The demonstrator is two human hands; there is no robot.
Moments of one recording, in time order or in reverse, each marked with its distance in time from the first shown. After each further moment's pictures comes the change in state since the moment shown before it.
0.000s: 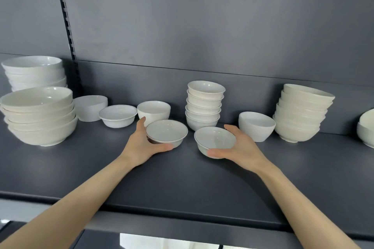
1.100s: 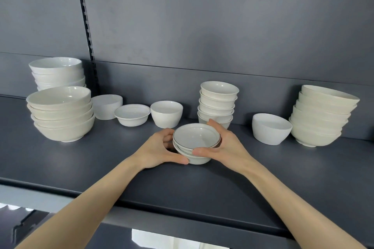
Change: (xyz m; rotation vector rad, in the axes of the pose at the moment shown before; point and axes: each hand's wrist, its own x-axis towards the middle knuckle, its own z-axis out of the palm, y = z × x) left_hand -0.008 0.000 -0.001 -0.142 -0.306 0.117; right_hand 0.015 -0.026 0.045 0.149 -0.136 -0.204
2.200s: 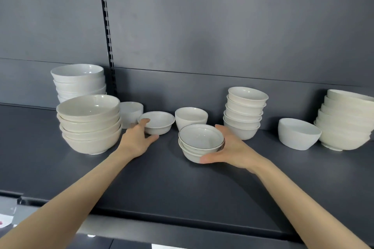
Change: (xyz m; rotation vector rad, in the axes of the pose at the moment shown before) left_hand 0.015 -0.053 -0.130 0.569 0.400 -0.176; right_hand 0.049 -0.025 0.060 -0.093 -0.078 0.085
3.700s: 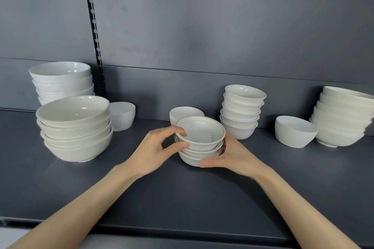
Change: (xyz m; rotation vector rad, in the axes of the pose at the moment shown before) left_hand -0.042 0.047 0.004 -0.370 -0.122 0.608; right_hand -0.010 -0.007 0.004 0.198 -0.023 -0.167
